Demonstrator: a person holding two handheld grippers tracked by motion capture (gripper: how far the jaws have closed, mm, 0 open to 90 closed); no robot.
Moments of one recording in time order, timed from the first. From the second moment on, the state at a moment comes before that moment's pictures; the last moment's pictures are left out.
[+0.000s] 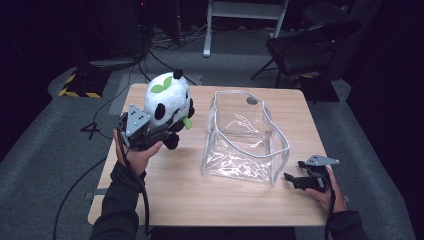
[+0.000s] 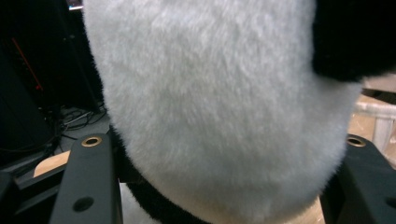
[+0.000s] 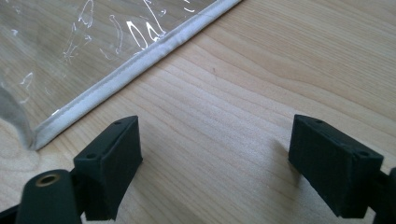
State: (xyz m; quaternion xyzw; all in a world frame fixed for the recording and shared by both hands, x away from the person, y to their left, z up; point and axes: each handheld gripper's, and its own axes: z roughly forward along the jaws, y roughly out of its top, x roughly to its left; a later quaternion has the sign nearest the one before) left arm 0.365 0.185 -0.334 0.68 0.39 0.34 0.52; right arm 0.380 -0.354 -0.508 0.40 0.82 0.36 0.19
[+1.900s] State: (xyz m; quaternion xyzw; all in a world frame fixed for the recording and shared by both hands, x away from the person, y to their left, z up) left arm 0.366 0.093 -0.261 0.70 0.29 0.33 0.57; right arm 0.380 -0.354 -0.508 0.40 0.82 0.36 0.19
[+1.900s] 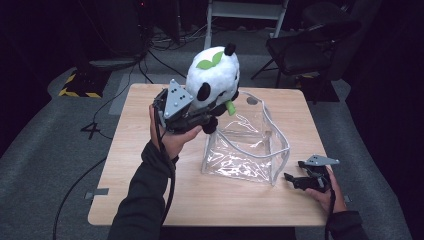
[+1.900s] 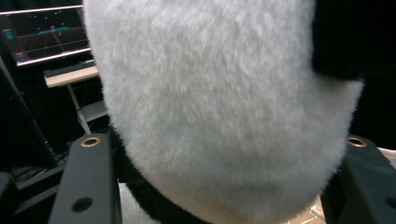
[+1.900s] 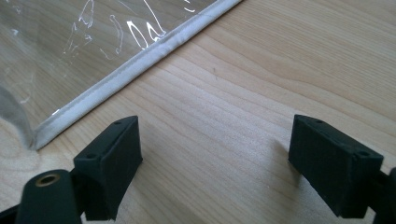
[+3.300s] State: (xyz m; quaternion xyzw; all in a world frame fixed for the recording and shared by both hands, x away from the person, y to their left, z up) left arm 0.379 0.024 -0.261 0.71 0.26 0.27 0.59; right arm 0.380 -0.354 -0.508 0.40 0.82 0.36 0.19
